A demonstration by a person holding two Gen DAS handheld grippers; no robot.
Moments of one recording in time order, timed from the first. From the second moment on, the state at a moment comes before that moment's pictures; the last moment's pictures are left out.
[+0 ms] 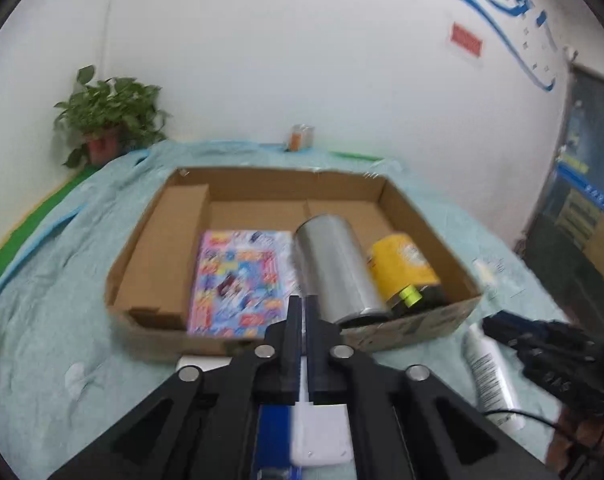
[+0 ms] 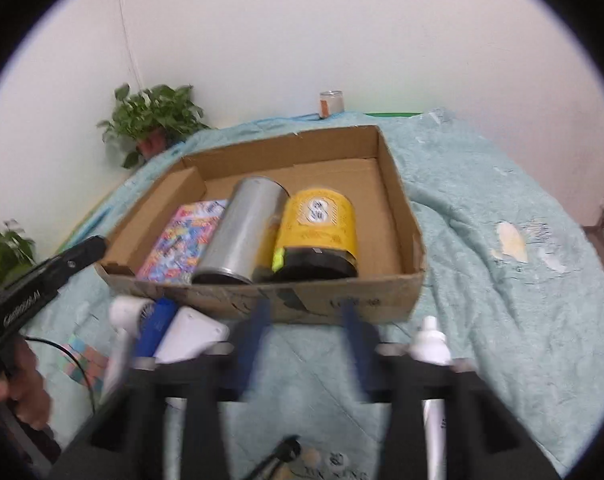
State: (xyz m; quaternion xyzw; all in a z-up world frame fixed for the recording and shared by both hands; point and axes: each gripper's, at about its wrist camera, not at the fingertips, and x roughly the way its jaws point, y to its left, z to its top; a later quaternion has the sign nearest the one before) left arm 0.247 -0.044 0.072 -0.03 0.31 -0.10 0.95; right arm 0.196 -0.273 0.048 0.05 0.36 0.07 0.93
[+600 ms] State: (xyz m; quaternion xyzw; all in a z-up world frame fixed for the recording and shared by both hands) left arm 0.198 -0.070 0.012 -0.04 0.37 -0.13 0.92; right arm 0.172 -0.359 -0.021 0.14 0.44 0.02 0.89
